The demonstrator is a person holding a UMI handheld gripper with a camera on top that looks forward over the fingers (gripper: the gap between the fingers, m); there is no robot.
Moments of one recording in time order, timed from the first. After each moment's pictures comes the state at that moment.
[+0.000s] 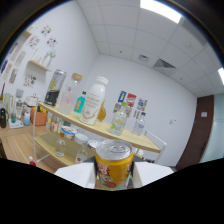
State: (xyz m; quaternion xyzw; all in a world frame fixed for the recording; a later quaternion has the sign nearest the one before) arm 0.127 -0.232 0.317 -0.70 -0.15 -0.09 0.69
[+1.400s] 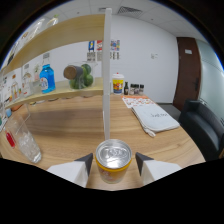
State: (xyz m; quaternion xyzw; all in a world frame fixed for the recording) arm 0.284 -0.234 0.043 -0.86 0.05 -0.04 0.50
